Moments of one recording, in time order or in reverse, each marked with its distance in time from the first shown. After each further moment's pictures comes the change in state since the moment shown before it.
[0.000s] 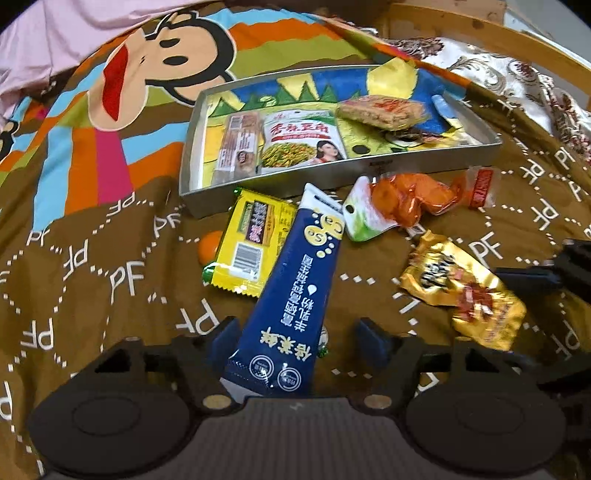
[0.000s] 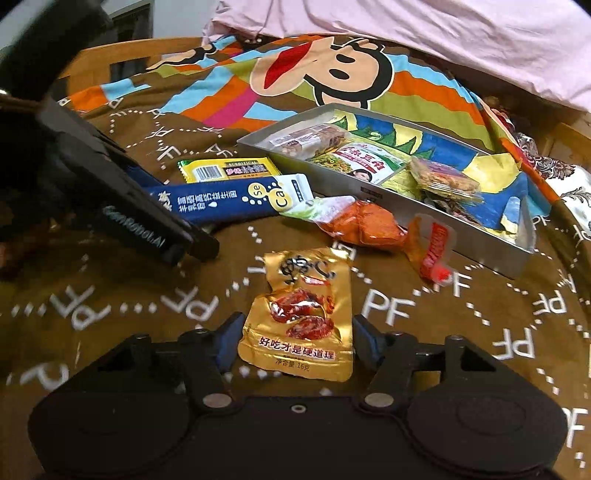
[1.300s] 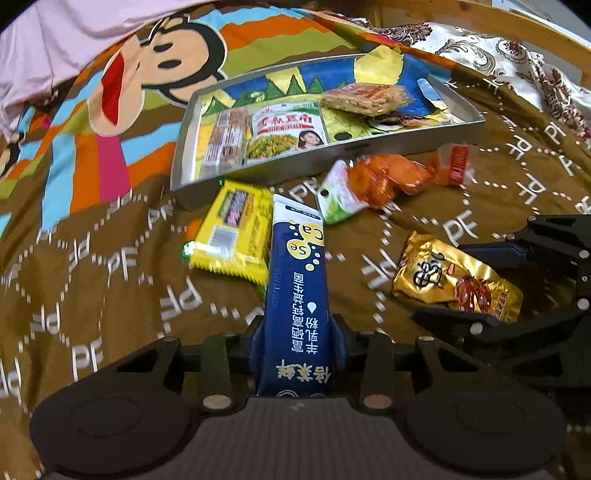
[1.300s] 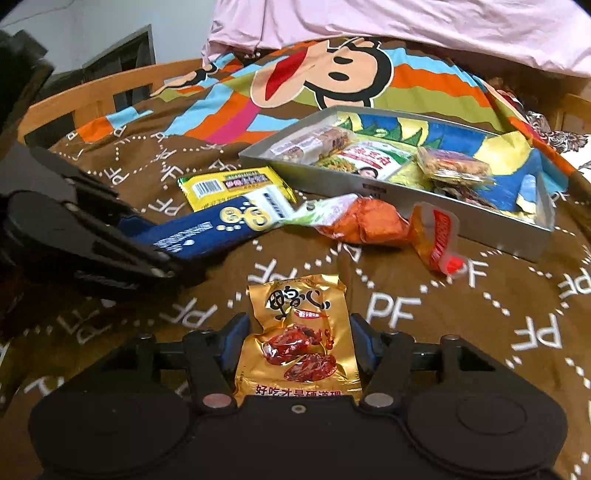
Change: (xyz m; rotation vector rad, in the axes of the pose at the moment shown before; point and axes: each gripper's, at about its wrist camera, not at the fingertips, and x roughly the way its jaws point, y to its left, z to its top) left arm -0.015 -0.030 -0.015 0.025 0.034 0.040; right arm 0.008 -0.020 -0.005 0.096 -0.032 0.106
